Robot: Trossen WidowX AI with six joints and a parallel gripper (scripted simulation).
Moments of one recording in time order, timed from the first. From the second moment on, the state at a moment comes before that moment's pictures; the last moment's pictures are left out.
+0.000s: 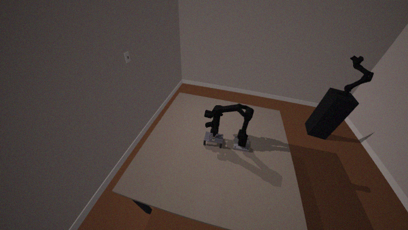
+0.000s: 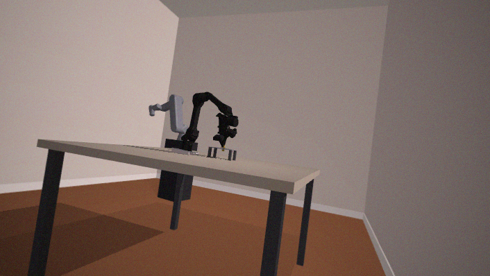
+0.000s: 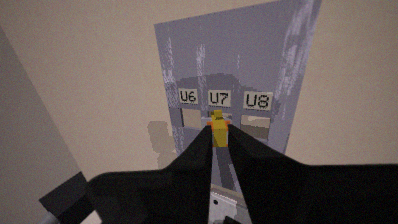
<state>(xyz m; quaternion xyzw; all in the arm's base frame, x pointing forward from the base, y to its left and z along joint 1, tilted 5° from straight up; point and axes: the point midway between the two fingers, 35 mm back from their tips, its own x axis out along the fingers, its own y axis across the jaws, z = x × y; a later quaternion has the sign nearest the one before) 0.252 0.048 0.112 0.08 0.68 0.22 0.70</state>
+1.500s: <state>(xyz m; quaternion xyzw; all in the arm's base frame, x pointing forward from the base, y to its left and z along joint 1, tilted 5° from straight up) 0.253 0.044 0.111 0.10 0.67 0.23 0.70</state>
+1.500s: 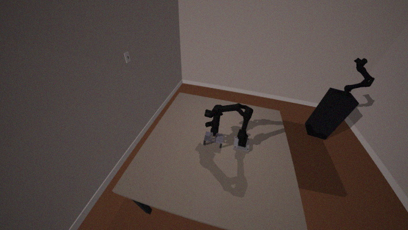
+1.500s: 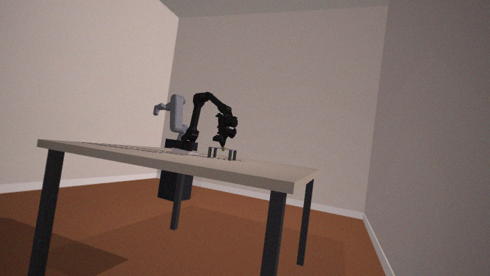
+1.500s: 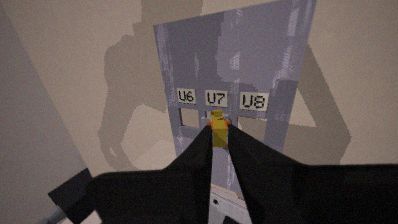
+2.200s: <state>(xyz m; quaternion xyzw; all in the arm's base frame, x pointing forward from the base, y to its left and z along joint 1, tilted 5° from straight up) 0.253 0.041 0.110 0.10 0.67 0.24 0.69</state>
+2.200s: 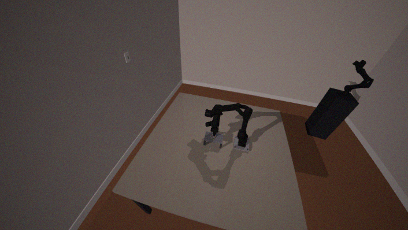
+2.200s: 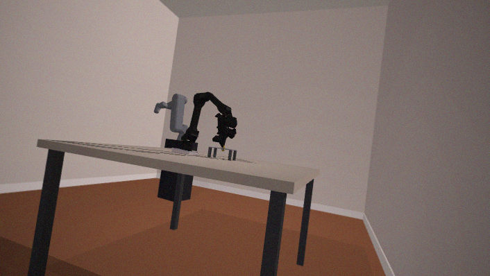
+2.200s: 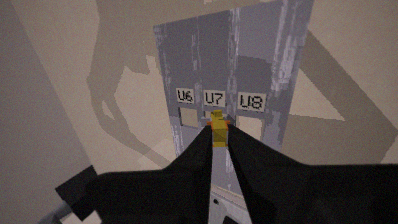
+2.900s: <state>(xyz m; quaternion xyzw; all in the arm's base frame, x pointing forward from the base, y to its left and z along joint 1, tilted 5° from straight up) 0.254 0.040 0.109 0.11 0.67 0.25 0.69</state>
